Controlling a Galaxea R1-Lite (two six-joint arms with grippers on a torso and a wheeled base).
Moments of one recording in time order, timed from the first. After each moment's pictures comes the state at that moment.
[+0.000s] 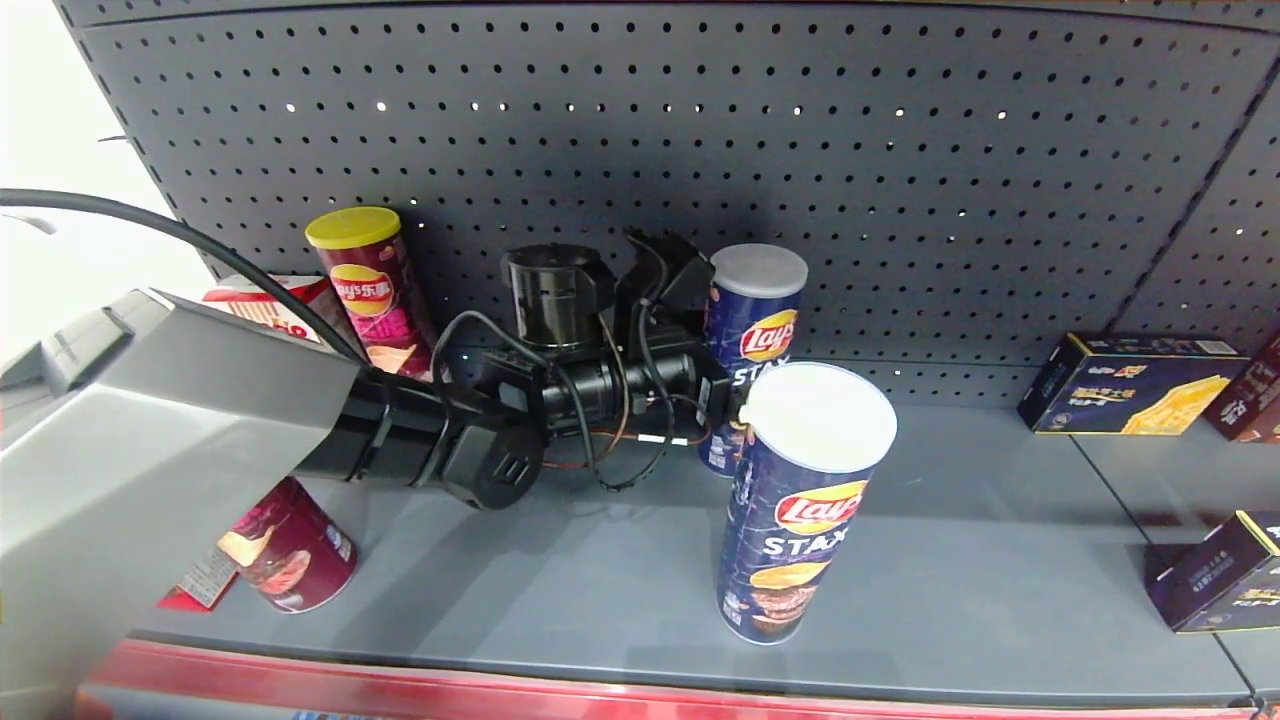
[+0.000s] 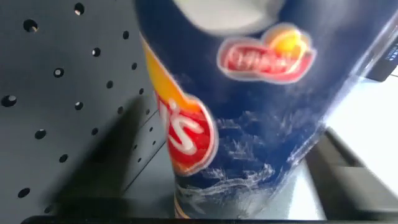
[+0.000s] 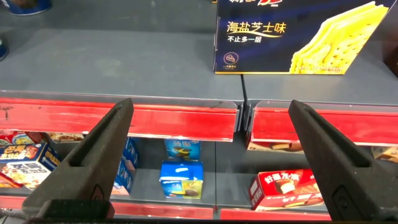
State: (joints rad) left arm -0.57 2.16 -1.40 -0.74 -0.56 0.12; right arm 0.00 0.00 0.00 0.00 -0.02 0.00
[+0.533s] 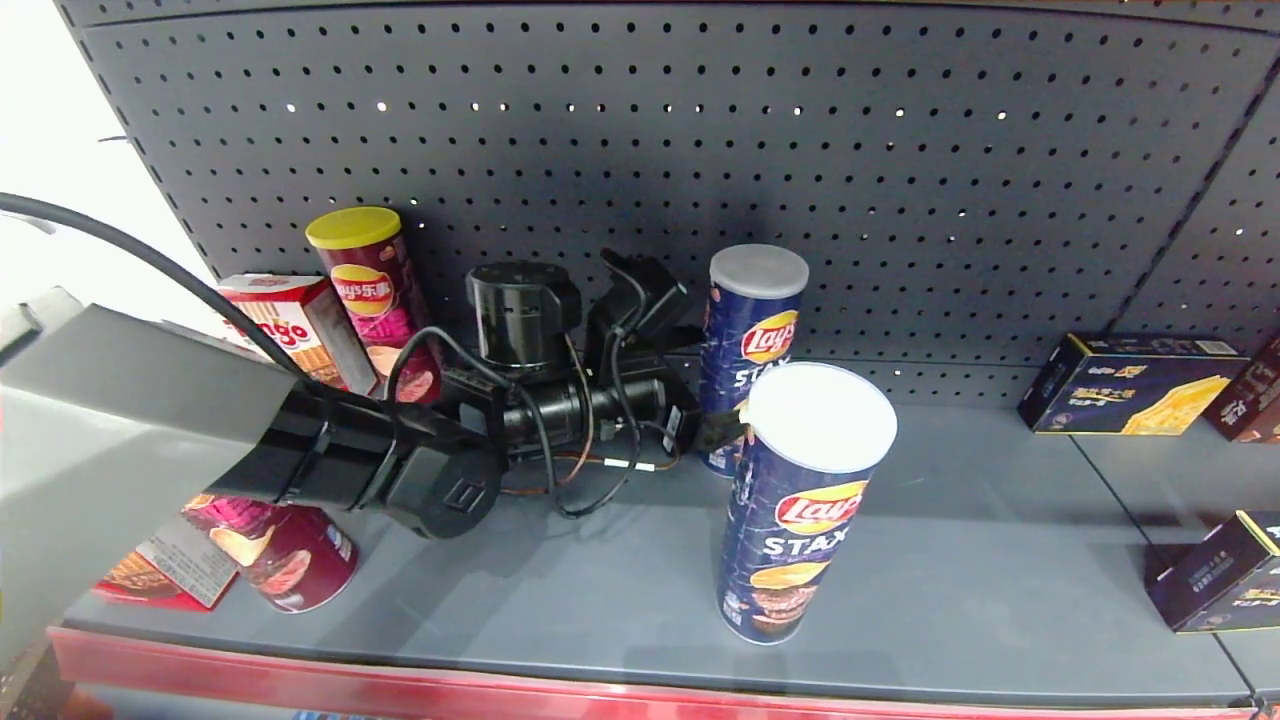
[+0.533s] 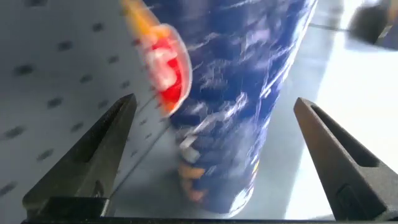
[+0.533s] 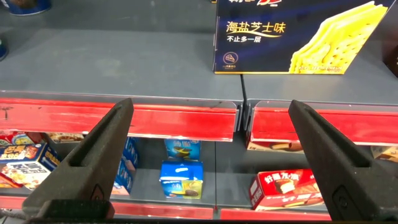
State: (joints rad) left arm -0.55 2.07 -1.22 -0.76 -0.49 0.25; right arm 0.00 0.00 0.00 0.00 -0.02 0.00
